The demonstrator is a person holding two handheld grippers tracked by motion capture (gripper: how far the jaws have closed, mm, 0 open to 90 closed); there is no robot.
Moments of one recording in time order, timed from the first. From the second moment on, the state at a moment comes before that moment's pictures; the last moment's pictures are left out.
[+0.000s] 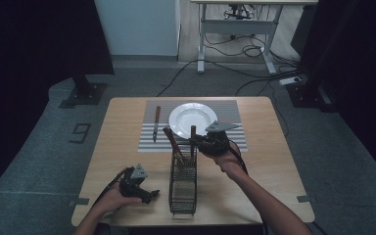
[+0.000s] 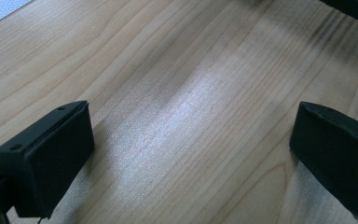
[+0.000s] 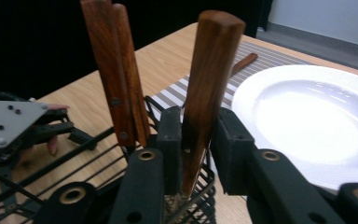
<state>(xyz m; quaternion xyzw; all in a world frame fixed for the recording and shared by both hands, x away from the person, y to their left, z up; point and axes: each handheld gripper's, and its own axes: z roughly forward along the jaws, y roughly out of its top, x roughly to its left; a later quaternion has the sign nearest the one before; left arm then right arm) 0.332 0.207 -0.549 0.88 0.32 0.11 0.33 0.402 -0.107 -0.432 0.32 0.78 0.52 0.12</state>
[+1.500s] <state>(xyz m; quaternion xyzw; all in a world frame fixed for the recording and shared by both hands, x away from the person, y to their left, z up) 0.332 0.207 -0.549 0.88 0.32 0.11 0.33 0.374 -0.213 -0.362 0.35 0.67 0.62 0.23</state>
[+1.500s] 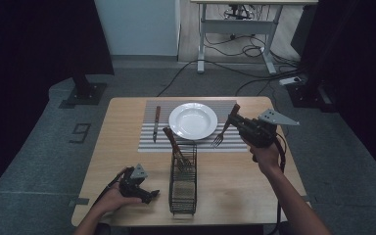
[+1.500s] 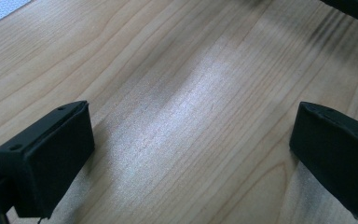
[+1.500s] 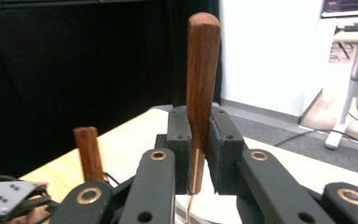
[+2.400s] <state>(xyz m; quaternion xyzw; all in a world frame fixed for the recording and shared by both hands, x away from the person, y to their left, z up) 0.332 0.207 -0.549 0.88 0.32 0.11 0.33 0.428 -0.233 -0.419 0.45 0.69 0.50 0.27</state>
